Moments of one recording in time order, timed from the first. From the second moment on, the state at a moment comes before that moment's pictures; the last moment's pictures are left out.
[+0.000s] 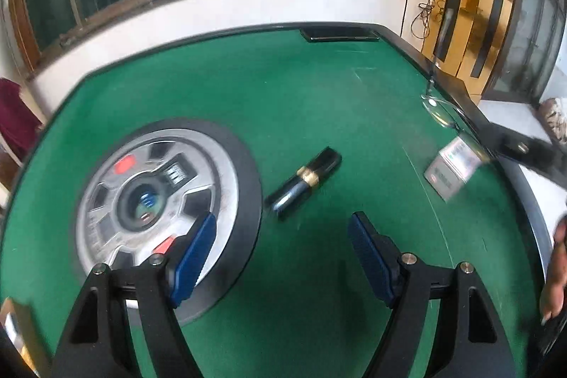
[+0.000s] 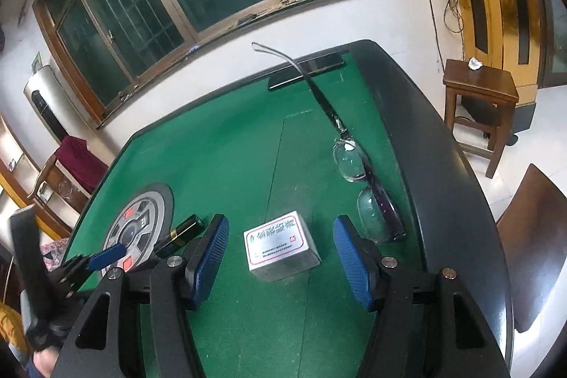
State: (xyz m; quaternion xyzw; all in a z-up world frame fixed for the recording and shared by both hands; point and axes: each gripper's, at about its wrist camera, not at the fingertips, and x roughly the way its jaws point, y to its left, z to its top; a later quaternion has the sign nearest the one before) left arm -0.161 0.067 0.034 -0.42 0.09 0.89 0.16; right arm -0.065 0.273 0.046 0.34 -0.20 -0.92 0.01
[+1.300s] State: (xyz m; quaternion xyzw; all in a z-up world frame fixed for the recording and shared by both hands) left arm -0.073 0.042 0.013 -0.43 0.02 0.90 0.08; right arm -0.072 0.218 0.022 0.38 -0.05 -0.92 0.03
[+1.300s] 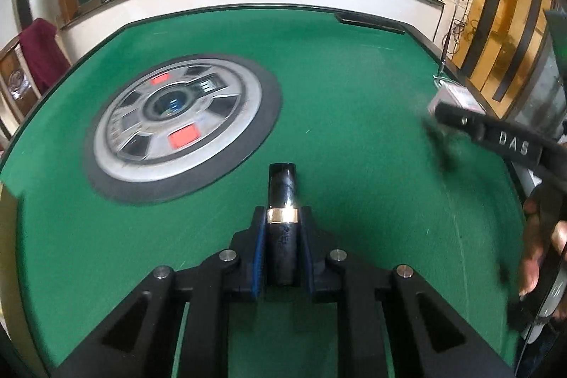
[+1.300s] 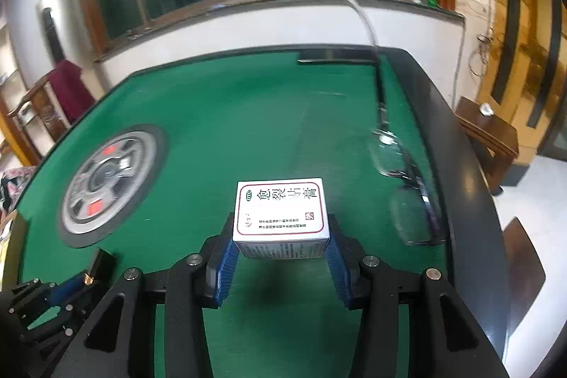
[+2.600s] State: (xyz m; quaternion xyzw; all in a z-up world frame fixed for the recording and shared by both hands) left arm 0.082 -0.075 0.087 -0.29 0.00 0.96 -0.03; right arm 0.040 0.035 0.050 0.33 0.02 -0.91 0.26
